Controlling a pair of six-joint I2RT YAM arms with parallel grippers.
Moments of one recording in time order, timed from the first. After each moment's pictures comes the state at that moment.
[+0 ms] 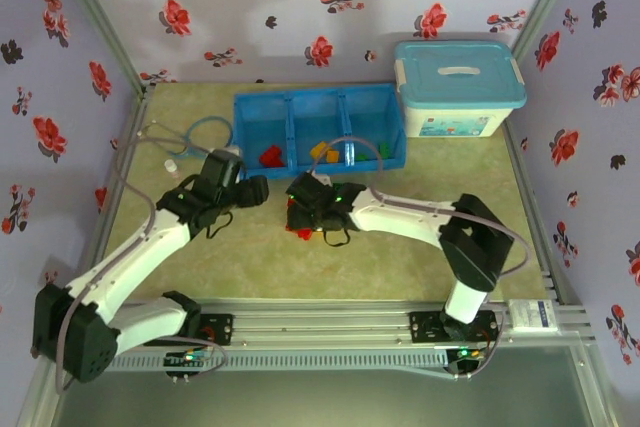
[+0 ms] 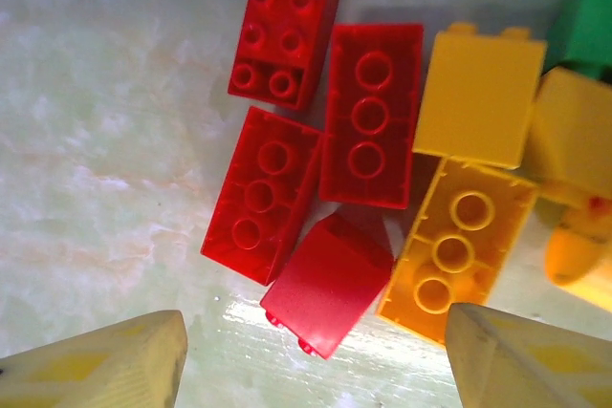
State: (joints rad) left arm -0.57 1.08 0.83 -0.59 -0.17 -0.55; right arm 1.03 1.76 1.21 -0.56 0.13 0.89
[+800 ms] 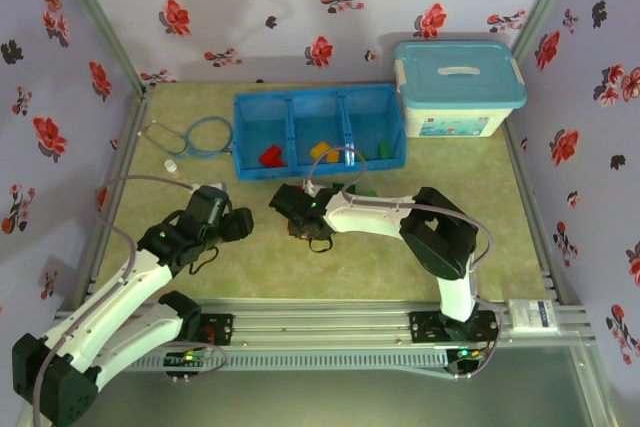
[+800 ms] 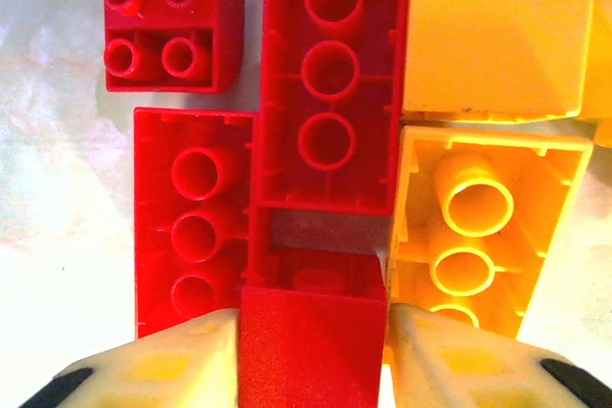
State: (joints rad) left arm -0.59 0.82 0.64 -0.71 -0.18 -0.65; right arm 1.07 1.93 1.30 -0.61 0.21 1.12
